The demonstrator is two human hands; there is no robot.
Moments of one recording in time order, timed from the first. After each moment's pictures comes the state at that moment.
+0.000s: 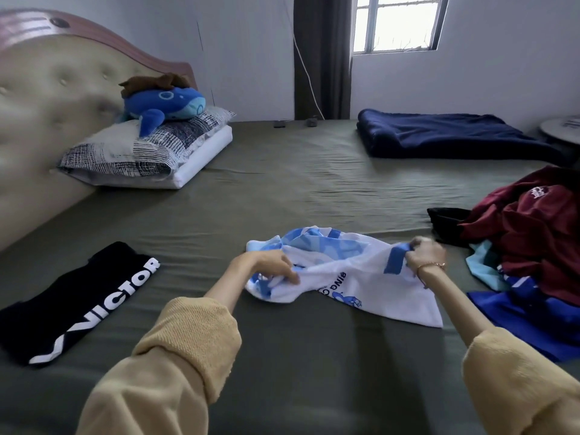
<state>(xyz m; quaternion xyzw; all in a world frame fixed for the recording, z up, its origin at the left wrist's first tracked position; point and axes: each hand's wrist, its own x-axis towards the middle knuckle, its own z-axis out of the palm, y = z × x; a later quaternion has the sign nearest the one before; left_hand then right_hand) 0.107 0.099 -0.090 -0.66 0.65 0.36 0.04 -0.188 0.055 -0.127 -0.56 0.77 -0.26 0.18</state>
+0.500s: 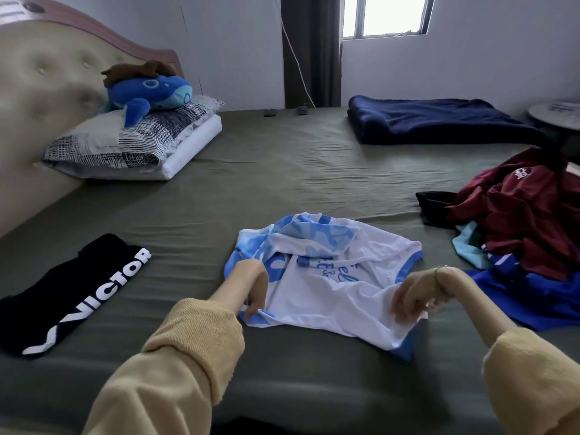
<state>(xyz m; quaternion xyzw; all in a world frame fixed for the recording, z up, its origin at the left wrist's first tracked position) 0.095 0.115 -0.120 -0.59 0.60 0.23 0.49 -0.209 0.109 -0.120 -0.64 0.60 0.25 0.41</state>
